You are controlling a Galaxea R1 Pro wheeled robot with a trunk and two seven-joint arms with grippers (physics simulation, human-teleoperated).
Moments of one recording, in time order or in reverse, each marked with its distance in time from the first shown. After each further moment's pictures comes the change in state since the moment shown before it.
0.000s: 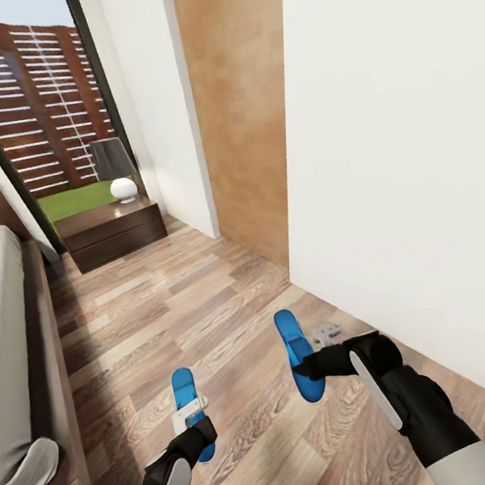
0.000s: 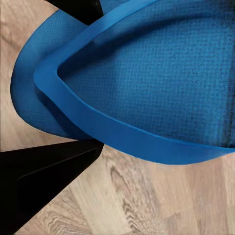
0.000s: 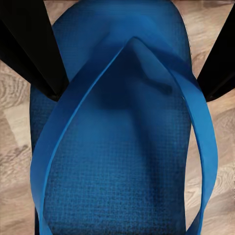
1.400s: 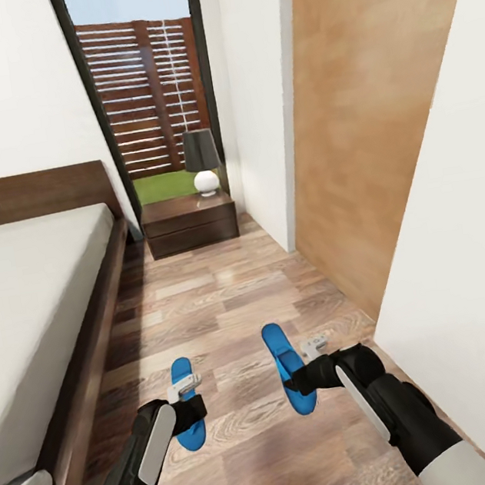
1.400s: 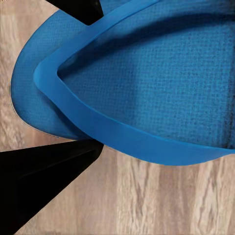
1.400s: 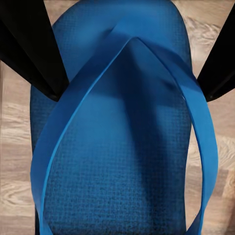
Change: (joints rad) left arm -0.196 -0.002 0.125 0.079 -0.001 0.370 0.046; right arm -0.008 0.004 0.112 0.107 0.005 -0.098 -0.006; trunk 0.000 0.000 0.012
